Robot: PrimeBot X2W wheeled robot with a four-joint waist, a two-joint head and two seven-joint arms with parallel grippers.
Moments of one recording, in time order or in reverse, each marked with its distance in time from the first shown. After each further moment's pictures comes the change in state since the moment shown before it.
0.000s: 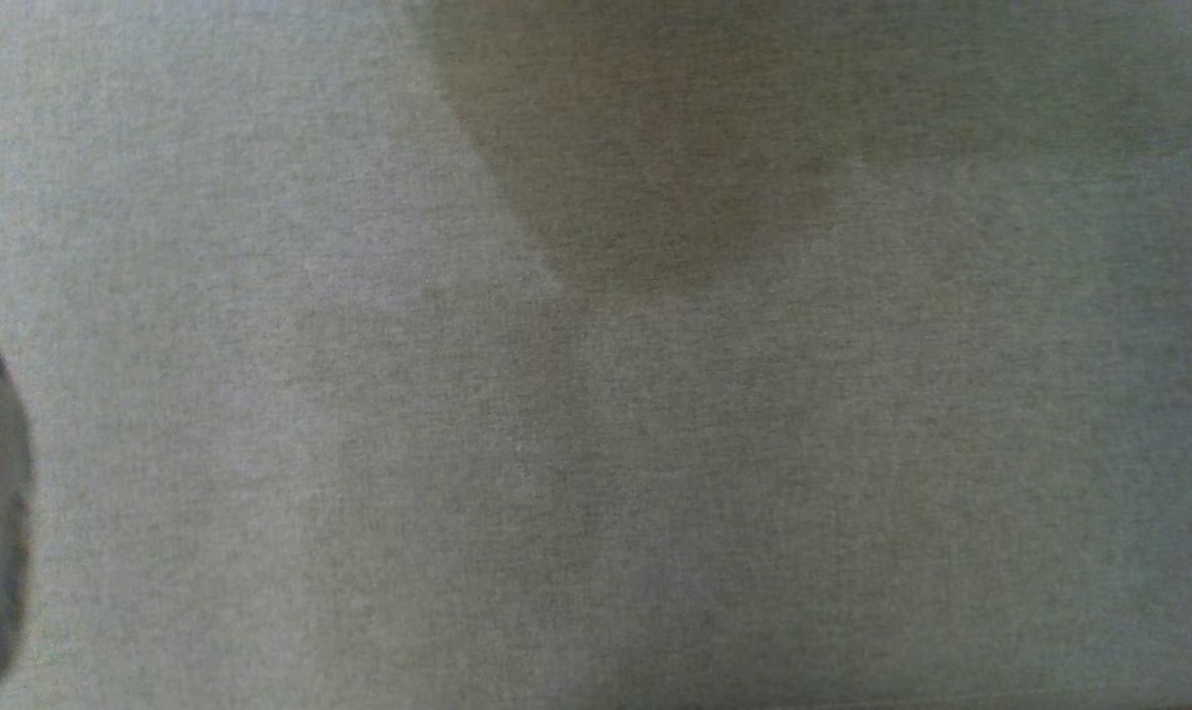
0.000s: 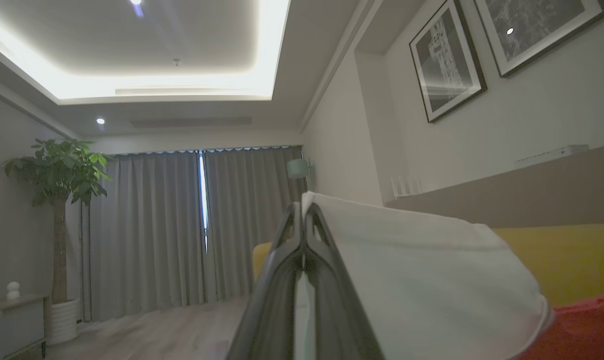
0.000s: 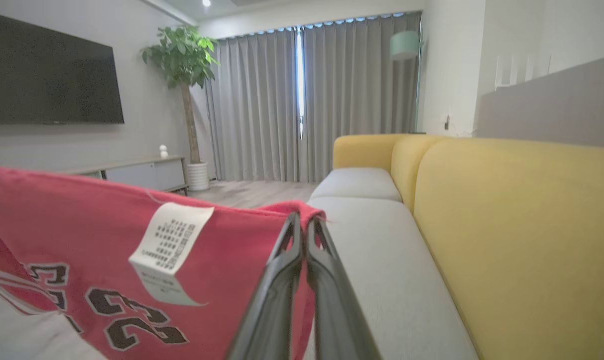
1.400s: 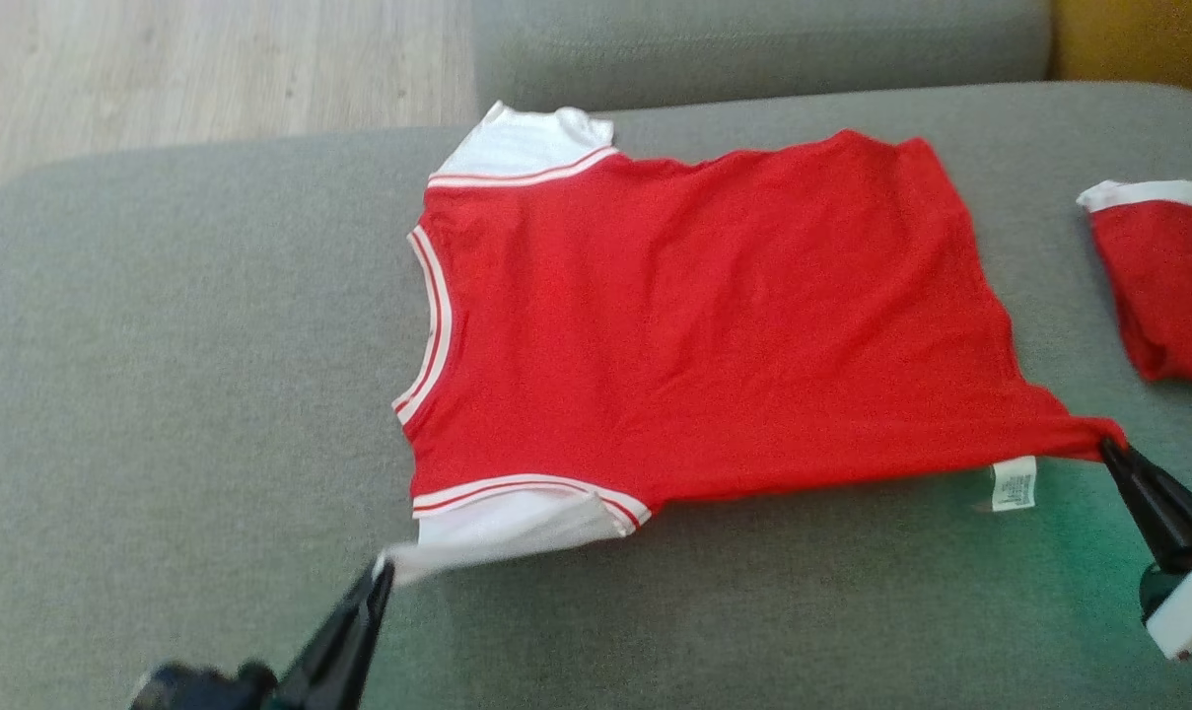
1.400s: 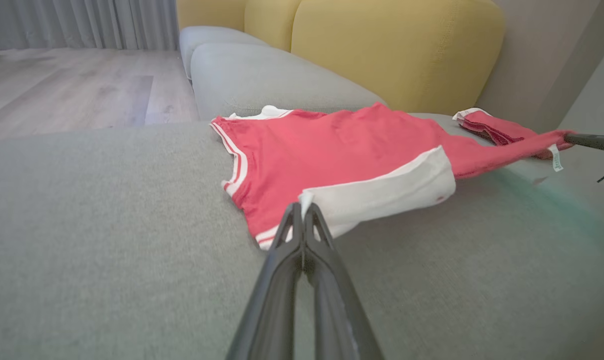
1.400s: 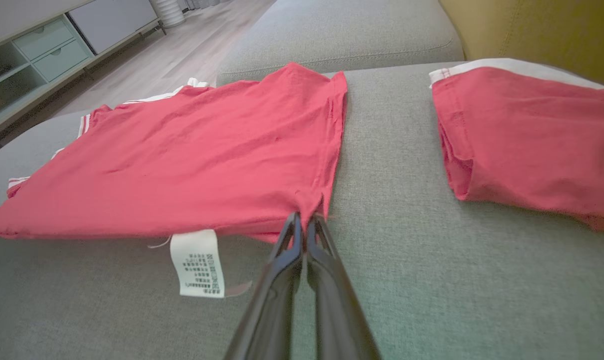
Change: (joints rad) left arm 1.636 0.149 -0.220 -0.544 -0.094 0.062 0.015; right arm 1.161 -0.178 0.125 -0.193 0.168 0.000 -0.105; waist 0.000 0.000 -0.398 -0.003
